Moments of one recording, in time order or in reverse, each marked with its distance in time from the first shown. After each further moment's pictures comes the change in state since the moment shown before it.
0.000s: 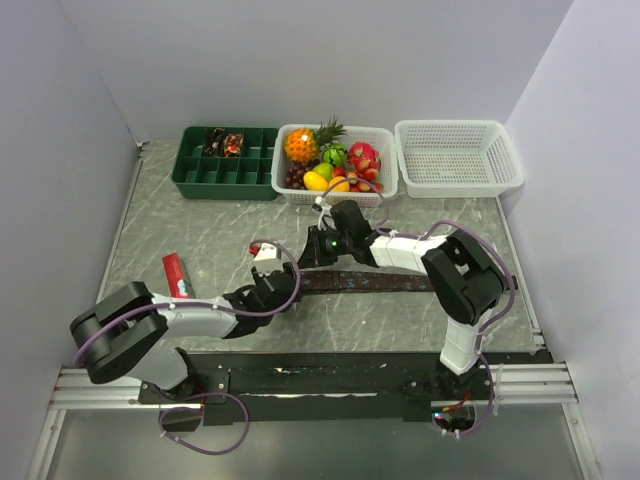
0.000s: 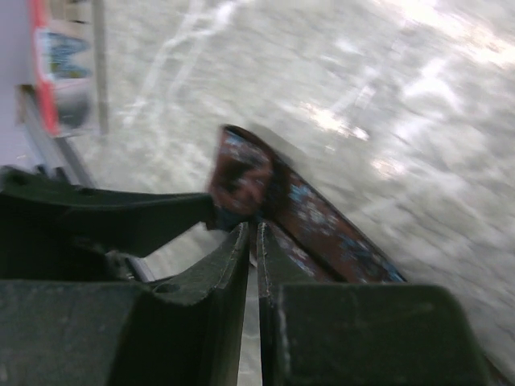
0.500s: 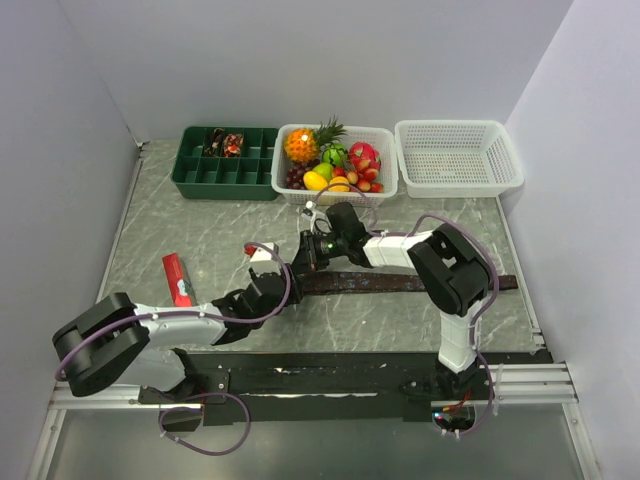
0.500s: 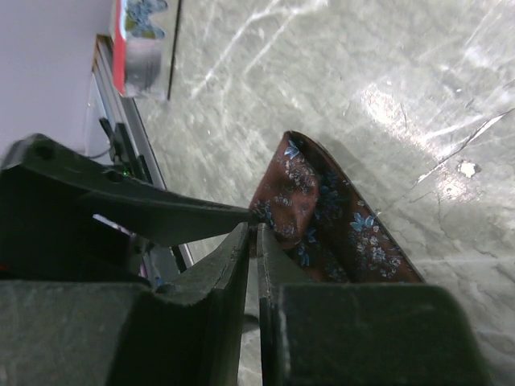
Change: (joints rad) left arm 0.000 -0.121 -0.082 0.090 0.072 0.045; right arm 0.007 0.089 0.010 0.151 -0.235 0.023
